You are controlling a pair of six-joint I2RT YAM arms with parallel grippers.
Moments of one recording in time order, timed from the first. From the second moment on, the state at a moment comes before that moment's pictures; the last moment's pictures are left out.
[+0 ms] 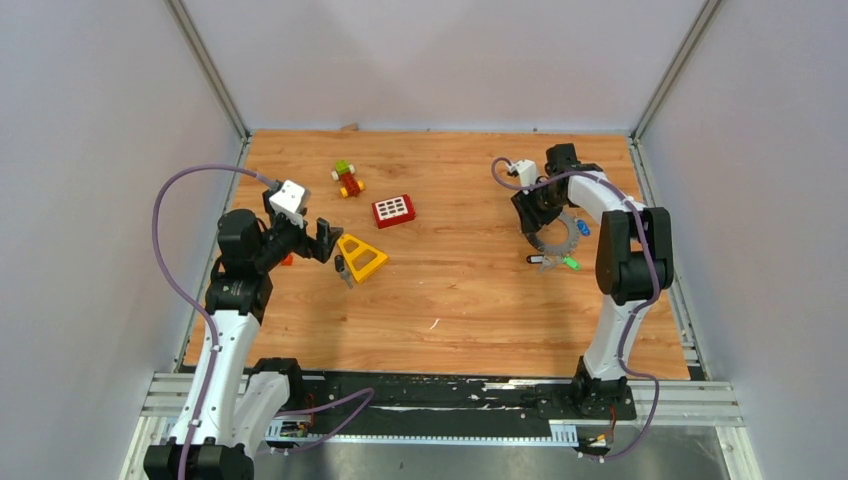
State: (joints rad) left arm 0.01 0.78 0.71 -0.20 0.52 0.17; right arm 0.09 1.97 1.45 -0.67 -0.33 -0.59
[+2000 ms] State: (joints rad) left arm 0.01 0.77 0.70 -0.18 0.55 0.18; right arm 0.11 1.95 1.45 -0.78 -0.40 -0.76
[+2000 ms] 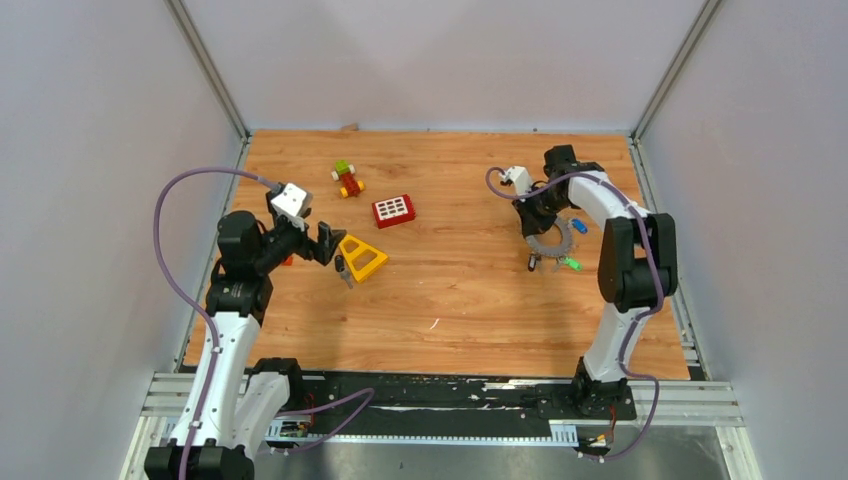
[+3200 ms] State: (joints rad) left arm -0.66 1.17 1.10 -0.16 0.83 0.26; right arm 0.49 1.12 1.13 -0.41 -1.02 -0.42
